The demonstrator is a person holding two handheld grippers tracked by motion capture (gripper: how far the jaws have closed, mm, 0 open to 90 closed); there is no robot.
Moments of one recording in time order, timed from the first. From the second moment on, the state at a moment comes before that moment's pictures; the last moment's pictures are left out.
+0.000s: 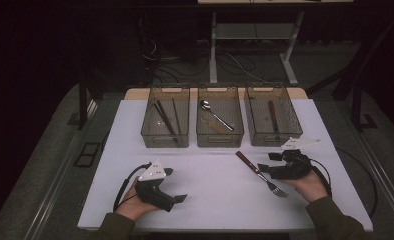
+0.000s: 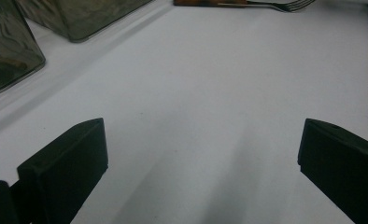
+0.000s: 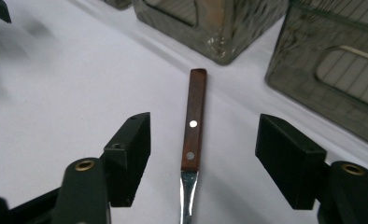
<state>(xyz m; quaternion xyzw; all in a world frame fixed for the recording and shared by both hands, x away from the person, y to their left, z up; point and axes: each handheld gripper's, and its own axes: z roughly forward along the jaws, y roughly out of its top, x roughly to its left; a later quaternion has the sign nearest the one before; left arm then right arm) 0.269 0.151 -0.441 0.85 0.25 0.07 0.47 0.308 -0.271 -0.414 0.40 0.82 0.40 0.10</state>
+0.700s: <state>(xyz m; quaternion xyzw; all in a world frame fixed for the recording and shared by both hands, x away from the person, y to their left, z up) 0.269 0.151 -0.441 0.85 0.25 0.07 0.47 0.317 -0.253 -0.432 0.40 0.85 0.33 0.08</state>
